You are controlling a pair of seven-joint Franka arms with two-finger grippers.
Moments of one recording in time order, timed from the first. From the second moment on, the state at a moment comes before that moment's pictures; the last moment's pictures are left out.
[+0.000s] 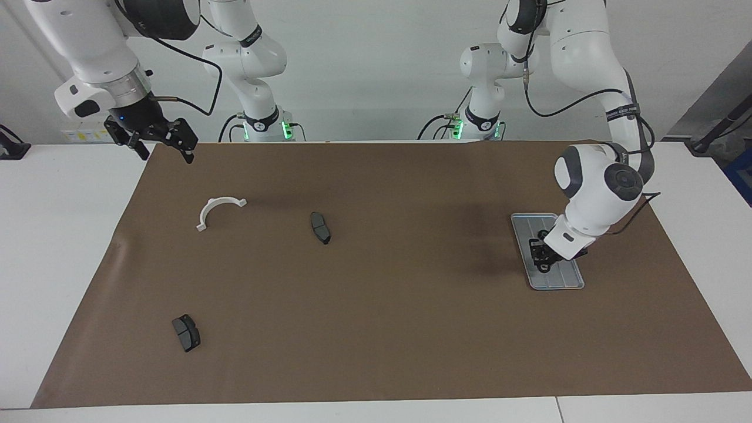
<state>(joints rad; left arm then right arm) 0.05 0.35 -0.07 -1.81 0.02 2.10 0.20 0.08 -0.07 -0.14 -1.69 -0.02 1.59 0.05</state>
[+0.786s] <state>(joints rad) 0.05 0.18 -0.09 -2.10 0.02 2.15 0.27 0.08 -0.07 -0.14 -1.69 -0.02 1.59 0.05</state>
